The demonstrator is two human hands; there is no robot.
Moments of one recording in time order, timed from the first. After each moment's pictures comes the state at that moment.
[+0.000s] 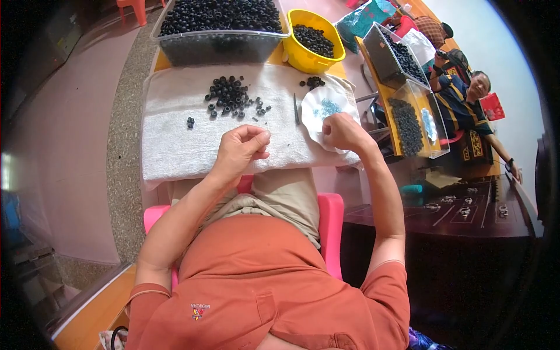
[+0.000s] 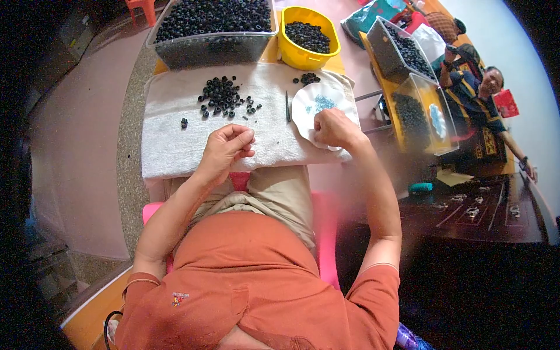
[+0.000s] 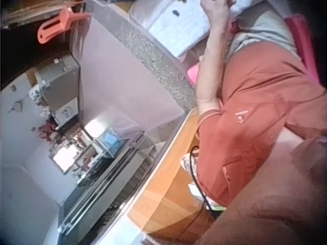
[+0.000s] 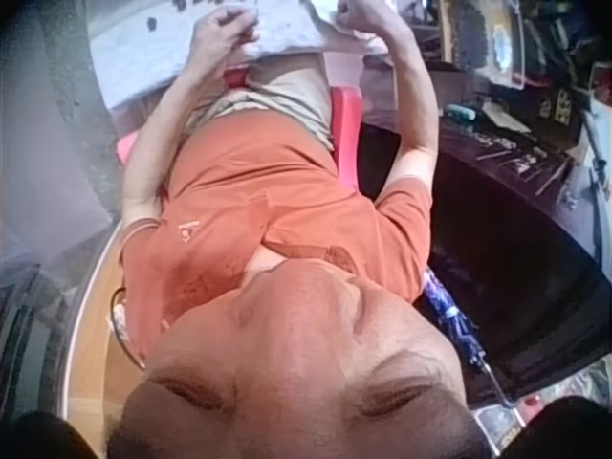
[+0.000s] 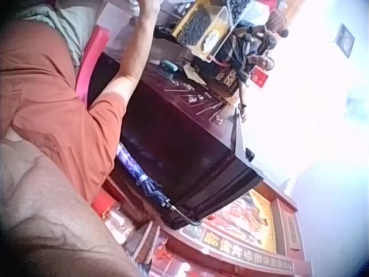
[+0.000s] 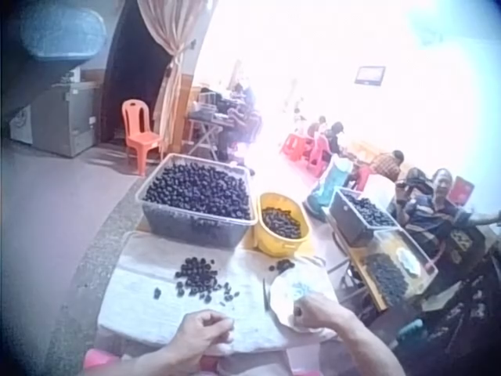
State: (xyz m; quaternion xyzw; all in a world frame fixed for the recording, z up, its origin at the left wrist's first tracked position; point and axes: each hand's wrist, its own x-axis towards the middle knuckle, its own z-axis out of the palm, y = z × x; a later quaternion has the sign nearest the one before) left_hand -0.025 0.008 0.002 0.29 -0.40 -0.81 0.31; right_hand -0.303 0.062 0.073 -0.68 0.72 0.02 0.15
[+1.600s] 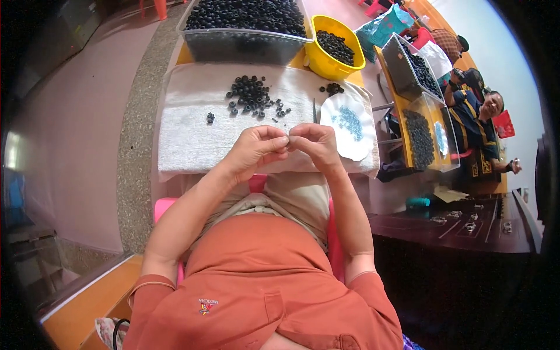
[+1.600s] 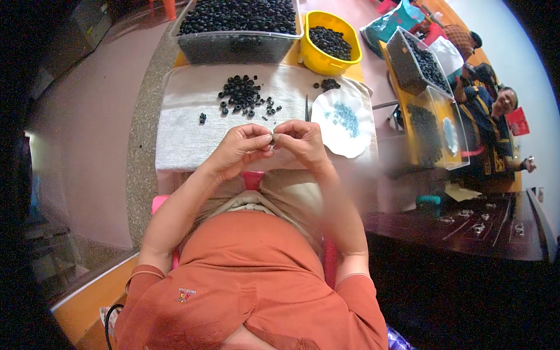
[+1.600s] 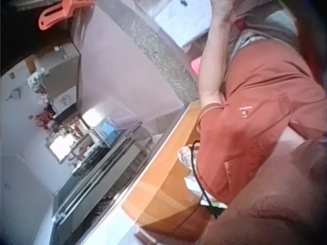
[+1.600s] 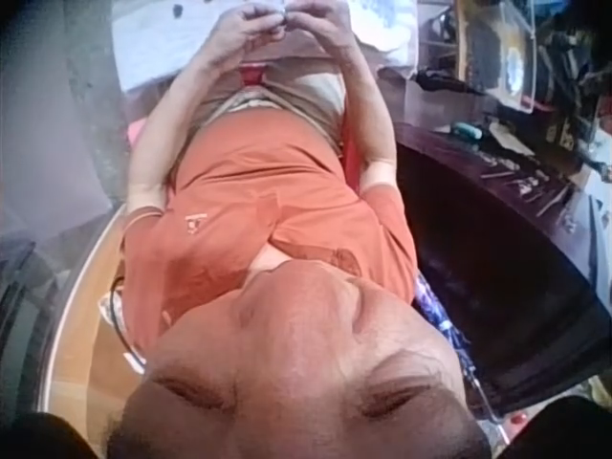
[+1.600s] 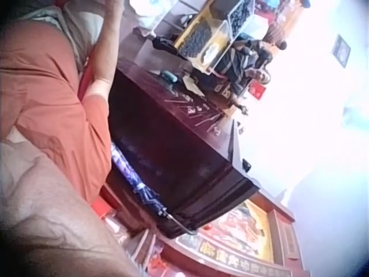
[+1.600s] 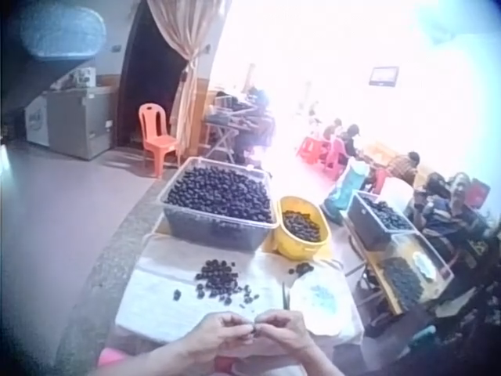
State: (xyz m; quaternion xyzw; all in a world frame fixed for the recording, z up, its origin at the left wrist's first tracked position) left_hand -0.014 -0.006 -0.002 0.23 -0.34 -0.88 0.25; right_hand -0.207 0.059 0.014 -0.50 0.50 -0.52 0.47
